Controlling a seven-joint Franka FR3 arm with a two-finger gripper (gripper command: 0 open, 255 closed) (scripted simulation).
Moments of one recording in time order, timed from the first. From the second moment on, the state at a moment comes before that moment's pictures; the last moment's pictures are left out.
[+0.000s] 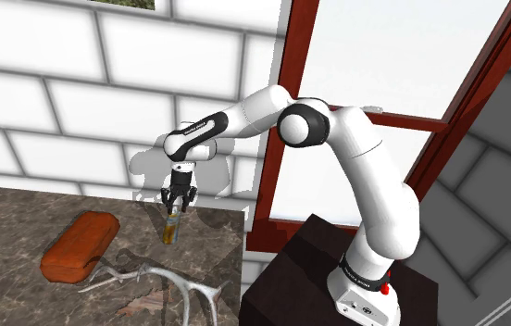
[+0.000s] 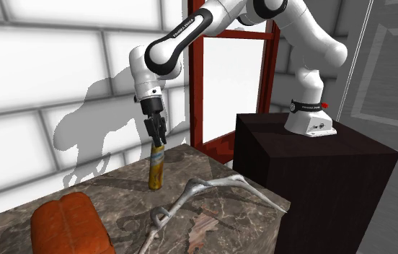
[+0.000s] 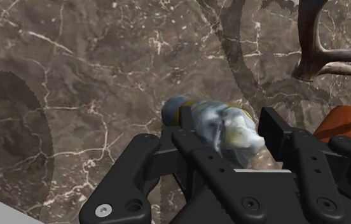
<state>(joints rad) 0.09 0.77 0.09 -1.54 0.37 2.13 0.11</state>
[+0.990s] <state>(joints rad) 0.09 0.70 0.09 -1.54 0.36 2.05 0.14</state>
